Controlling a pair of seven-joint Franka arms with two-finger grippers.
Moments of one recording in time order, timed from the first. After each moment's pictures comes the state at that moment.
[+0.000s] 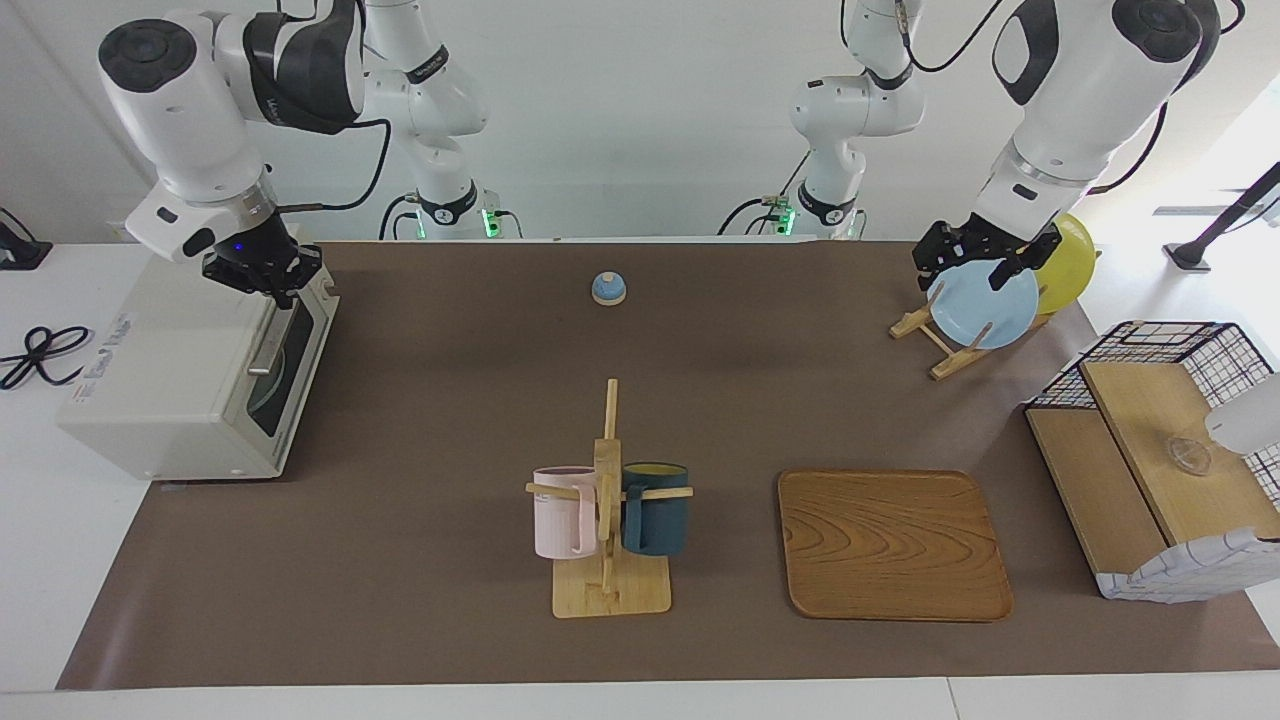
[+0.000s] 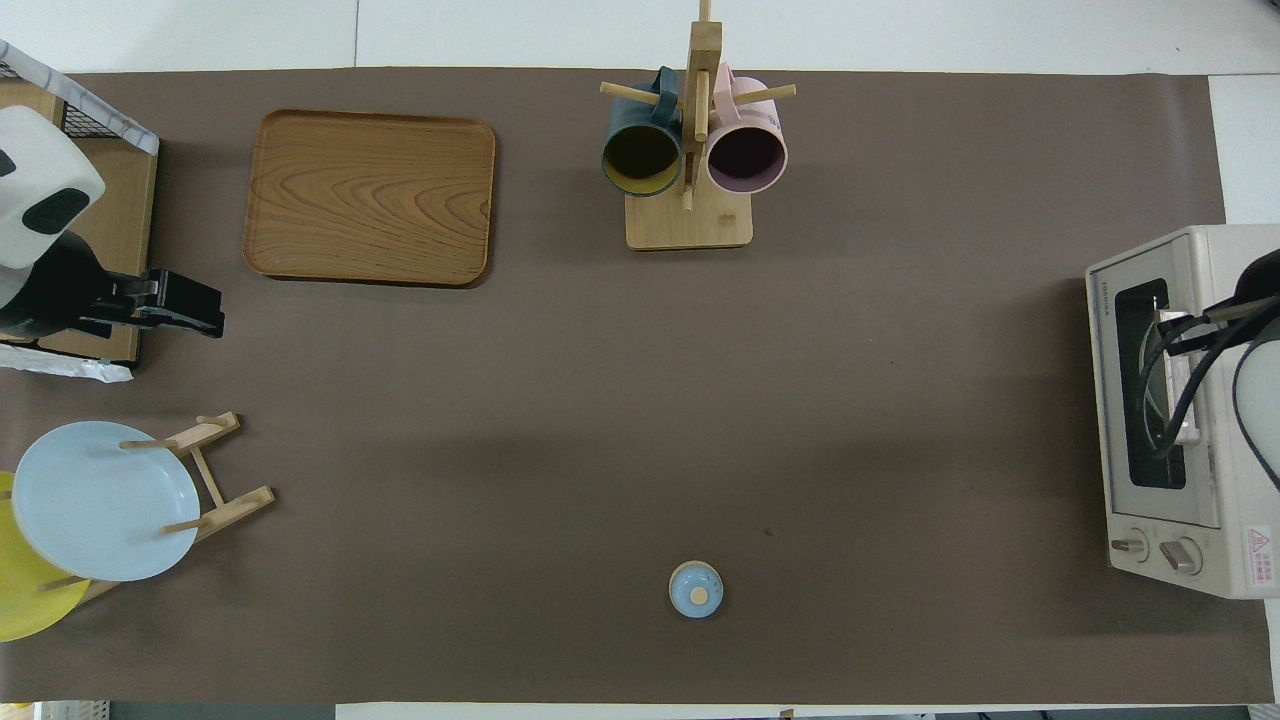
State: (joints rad) left arm -0.05 -0.01 -0.09 -1.64 -0.01 1.57 -0.06; right arm -0.09 -0.03 0.06 -1.74 -0.12 1.64 -0.24
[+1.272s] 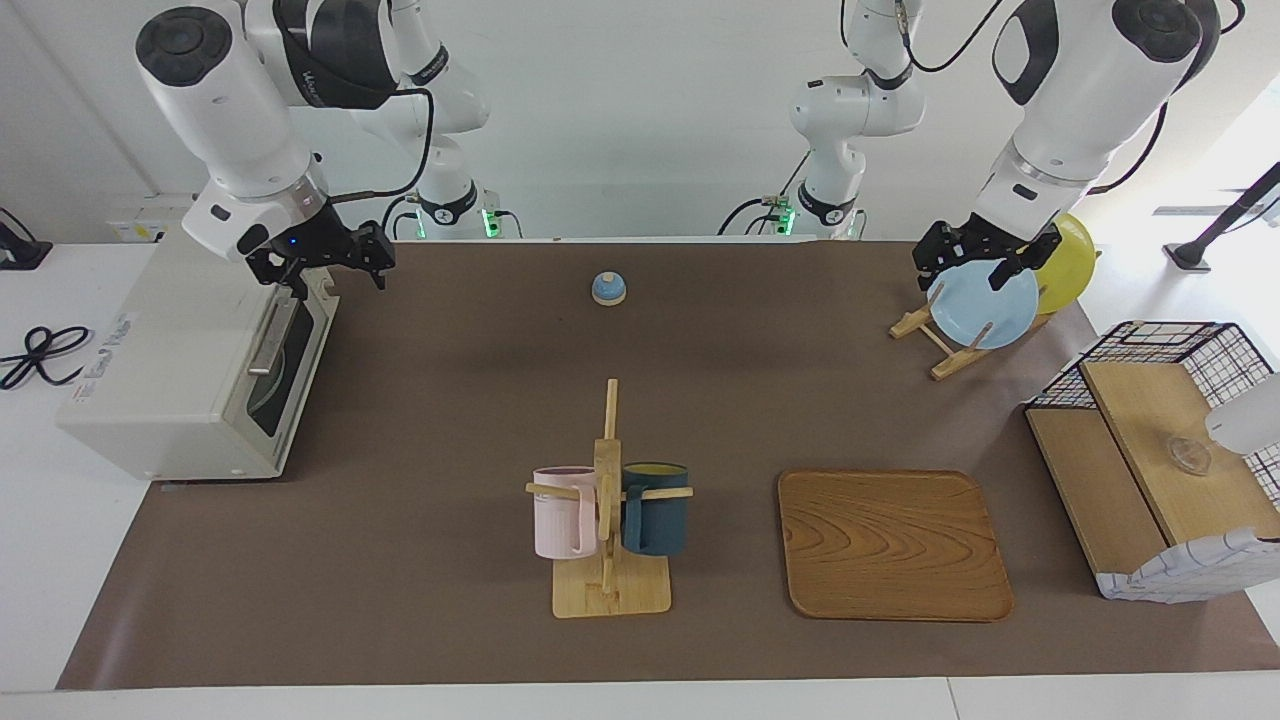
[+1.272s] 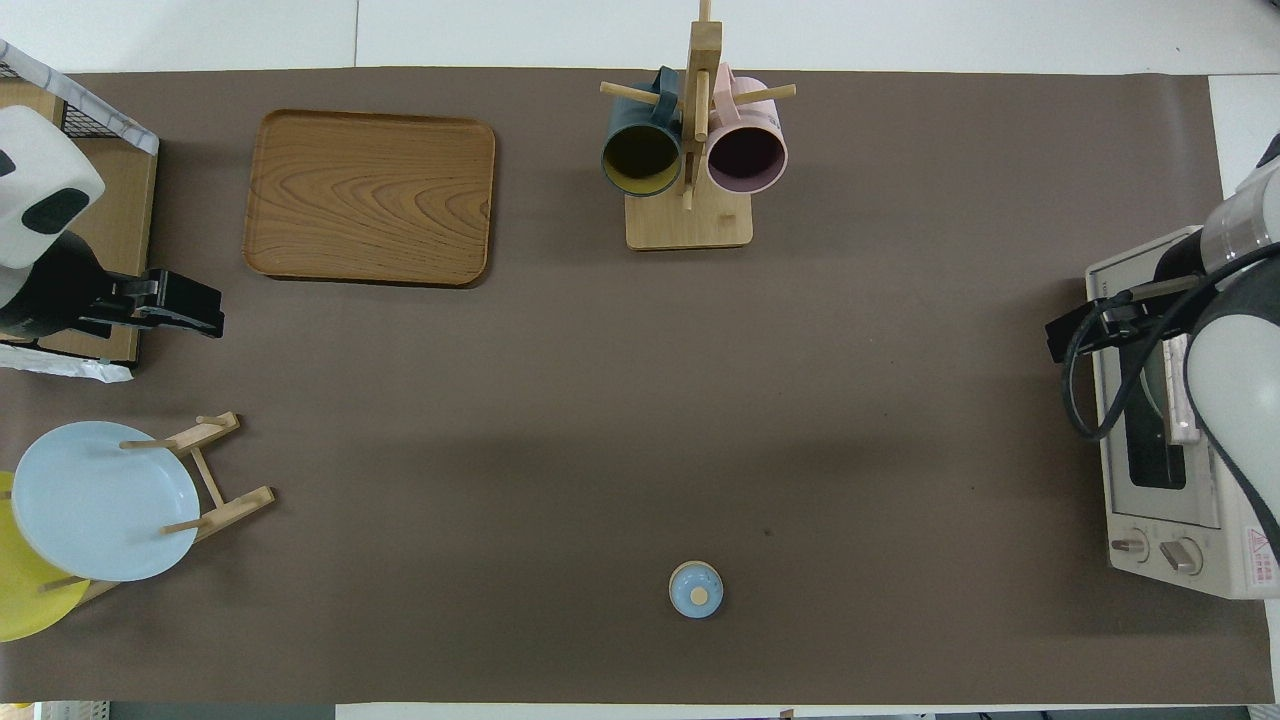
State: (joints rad) left arm -0.05 -0.01 -0.09 -1.64 -0.01 1.57 -0.06; right arm 0.04 0.00 -0.01 -1.66 -0.04 1.53 -0.13
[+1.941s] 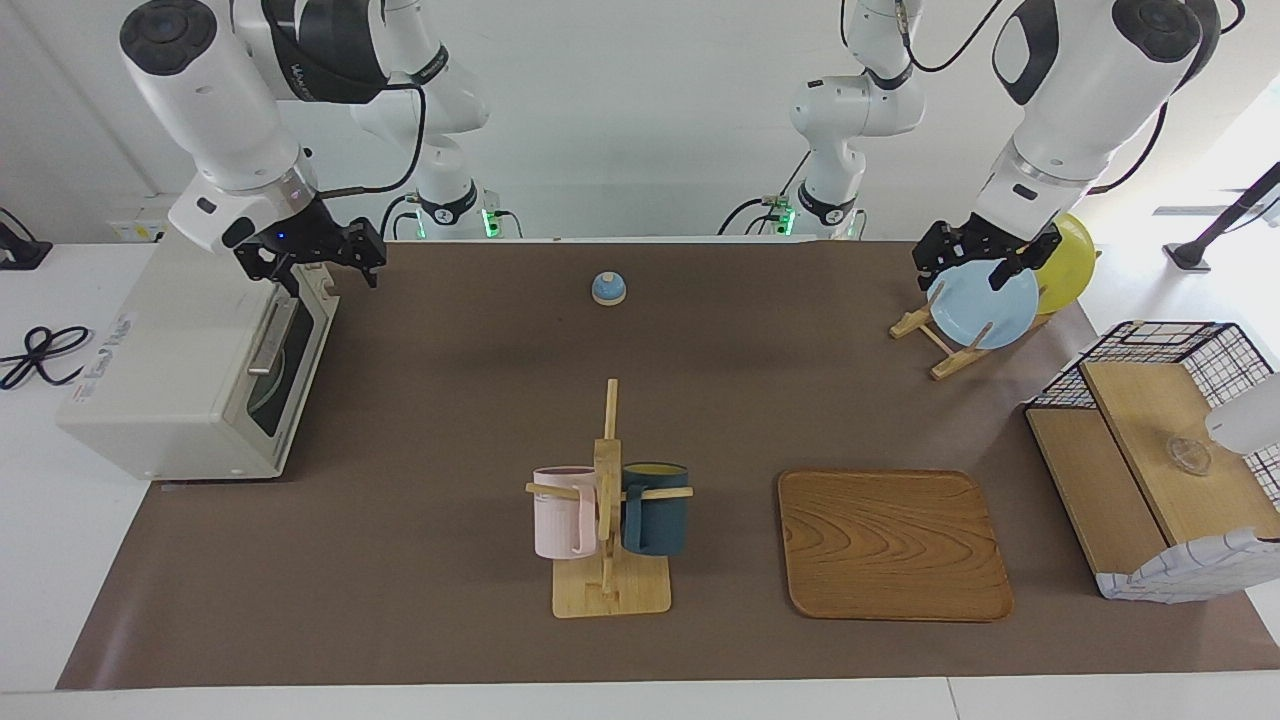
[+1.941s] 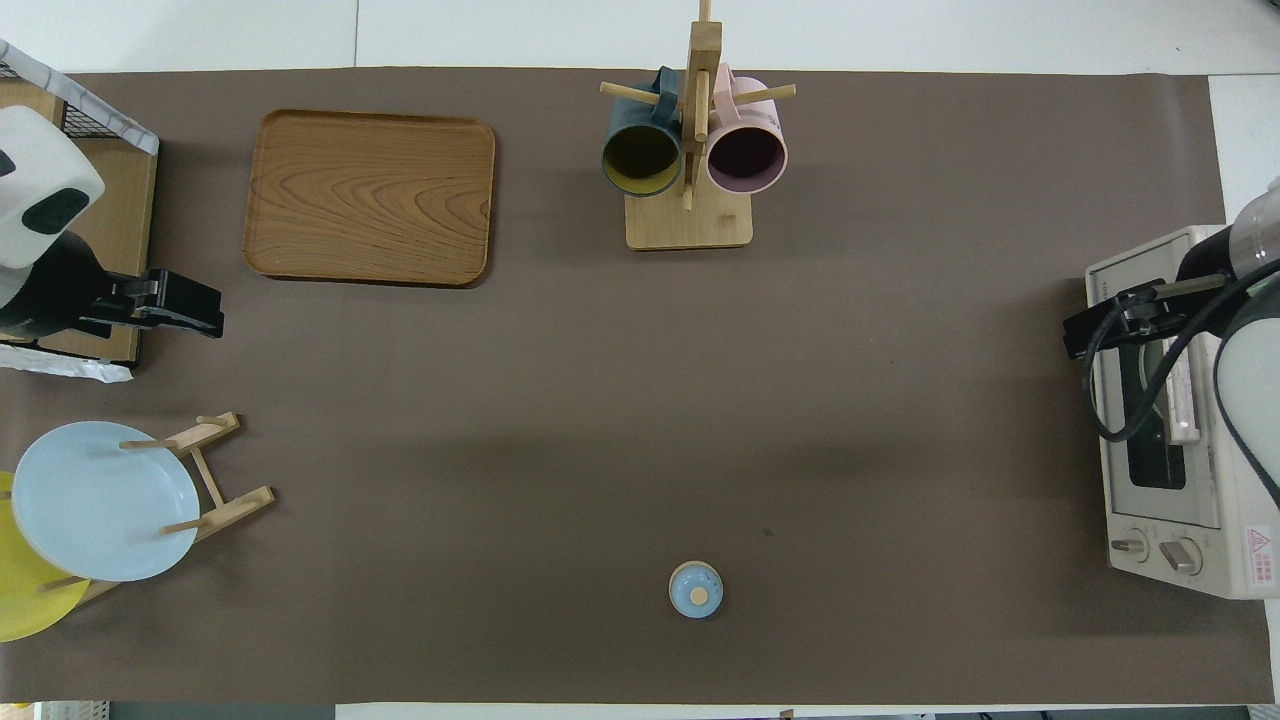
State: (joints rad) left arm -0.05 -0.01 -0.09 -1.64 -0.01 1.57 -0.06; right arm 0.04 0.00 -0.01 -1.66 -0.03 1.55 -0.13
